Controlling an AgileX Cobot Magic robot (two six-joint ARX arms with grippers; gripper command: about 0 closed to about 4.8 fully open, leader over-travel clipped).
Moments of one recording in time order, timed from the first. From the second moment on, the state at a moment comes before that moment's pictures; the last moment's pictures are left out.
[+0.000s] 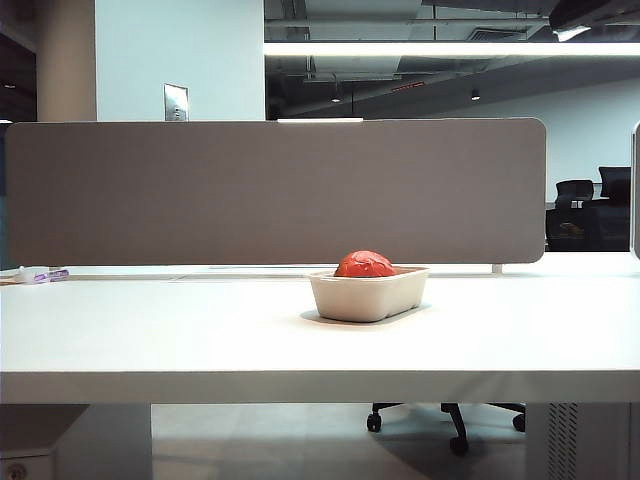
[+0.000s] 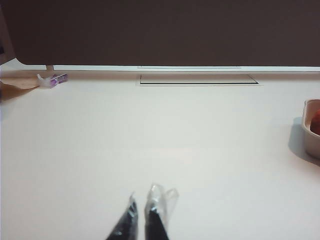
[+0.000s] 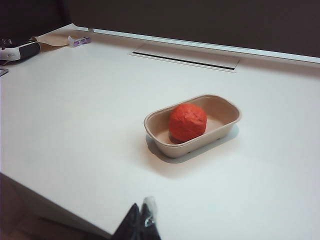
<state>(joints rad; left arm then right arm) -0.10 0.01 0.01 0.00 -0.03 0.00 0.77 0.49 0.47 -0.15 0.28 0.10</state>
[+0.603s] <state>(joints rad) -0.09 0.01 0.01 0.00 -0.03 0.00 0.18 0.03 0.05 -0.01 0.14 0.07</state>
